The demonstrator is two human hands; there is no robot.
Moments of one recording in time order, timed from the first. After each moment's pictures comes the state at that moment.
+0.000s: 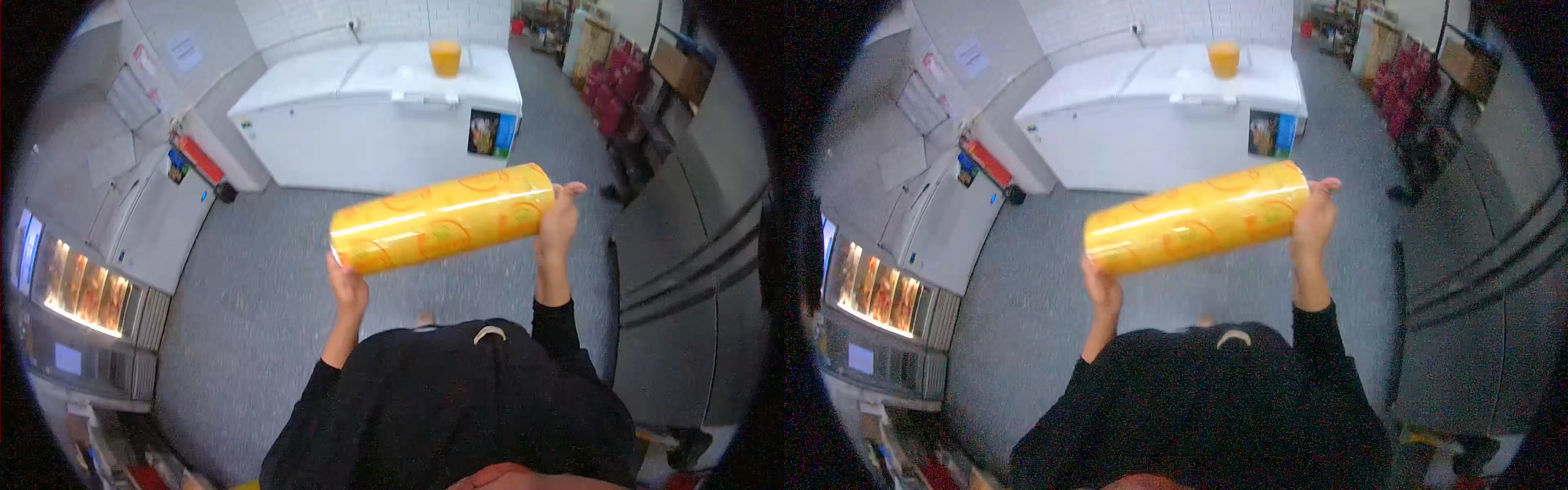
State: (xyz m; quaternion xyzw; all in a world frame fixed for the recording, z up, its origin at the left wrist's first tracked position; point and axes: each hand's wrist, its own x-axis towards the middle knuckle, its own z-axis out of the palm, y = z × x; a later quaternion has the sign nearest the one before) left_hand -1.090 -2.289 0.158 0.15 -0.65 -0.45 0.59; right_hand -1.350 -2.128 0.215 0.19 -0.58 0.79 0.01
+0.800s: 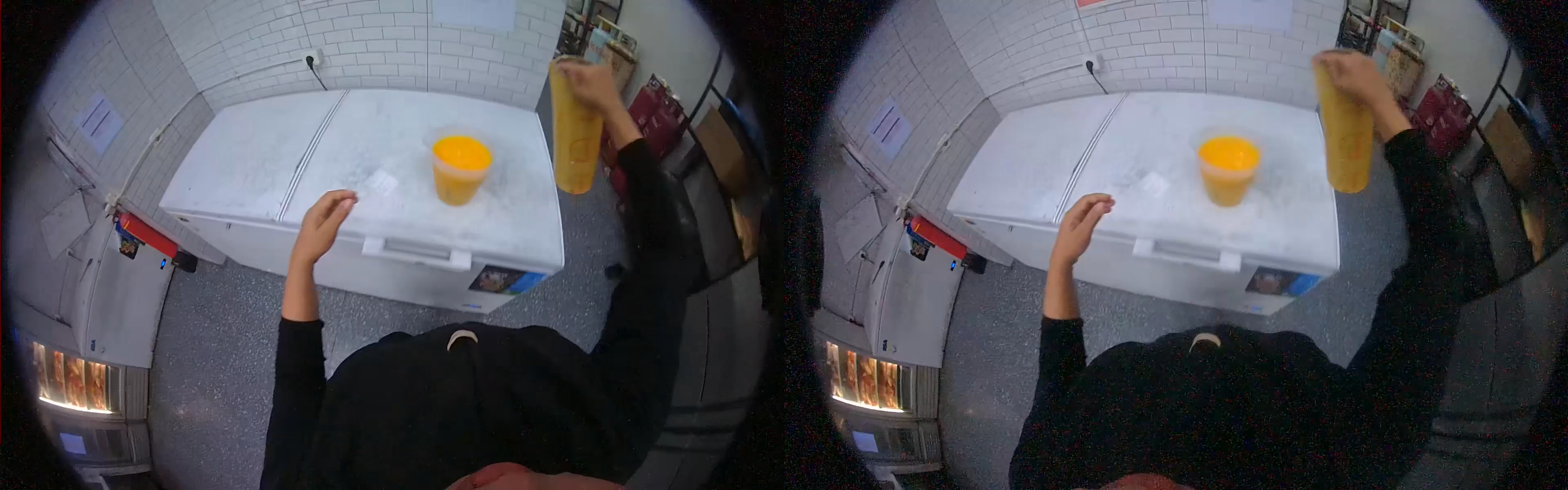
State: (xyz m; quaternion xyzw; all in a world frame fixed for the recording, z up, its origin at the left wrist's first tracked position) left_hand -1.601 -2.822 0.247 0.13 -0.78 -0.54 0.30; right_hand -2.035 -2.585 0.420 0.56 -0.72 0.09 0.40
